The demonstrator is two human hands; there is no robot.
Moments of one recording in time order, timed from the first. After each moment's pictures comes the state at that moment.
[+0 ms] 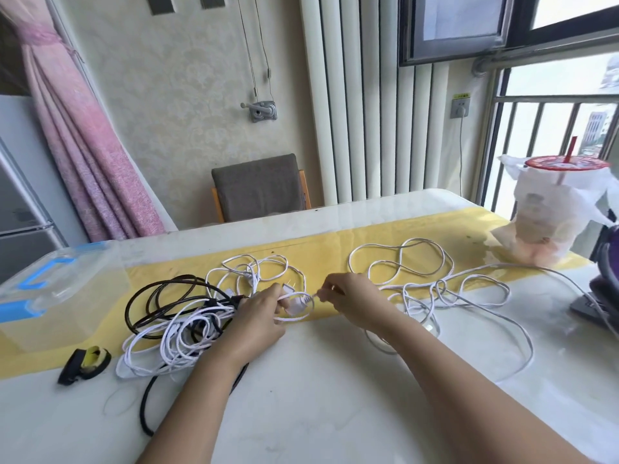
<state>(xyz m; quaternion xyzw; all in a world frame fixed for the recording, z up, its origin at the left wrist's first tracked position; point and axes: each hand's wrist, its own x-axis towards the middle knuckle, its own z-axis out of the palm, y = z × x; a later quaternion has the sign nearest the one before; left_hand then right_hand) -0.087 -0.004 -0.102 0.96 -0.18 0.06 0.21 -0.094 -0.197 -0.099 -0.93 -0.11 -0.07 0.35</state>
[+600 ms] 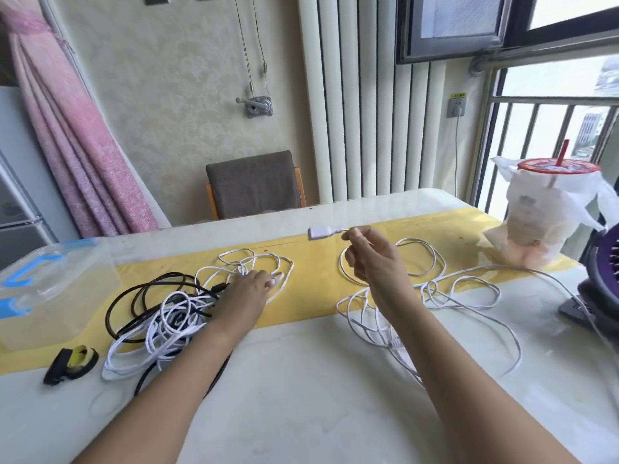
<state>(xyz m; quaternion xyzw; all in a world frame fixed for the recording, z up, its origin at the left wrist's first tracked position) -0.028 0.001 -0.125 0.95 -0.21 0.21 0.08 -0.102 -0.221 -0.071 -0.60 -0.07 -0.16 0.78</state>
